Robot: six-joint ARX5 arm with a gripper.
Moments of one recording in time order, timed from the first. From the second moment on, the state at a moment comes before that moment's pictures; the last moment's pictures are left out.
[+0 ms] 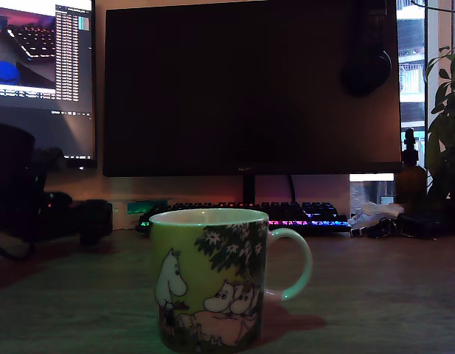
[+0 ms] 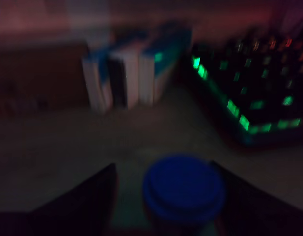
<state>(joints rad) -0.14 2.14 0.83 1.01 0.15 -0.03</state>
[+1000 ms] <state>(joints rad) -0.14 2.14 0.84 0.97 0.18 -0.02</state>
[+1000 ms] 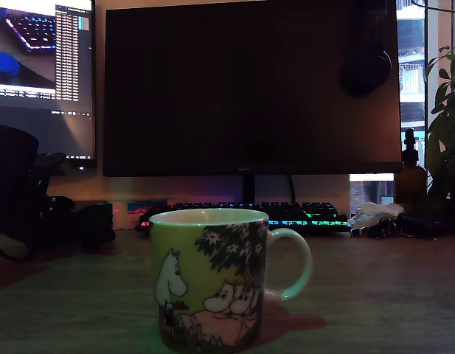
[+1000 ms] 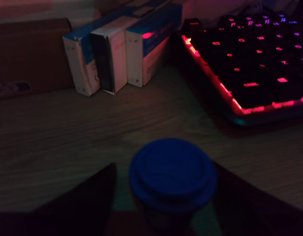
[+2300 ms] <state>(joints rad) -0.14 2.04 0.85 0.75 0.22 -0.02</state>
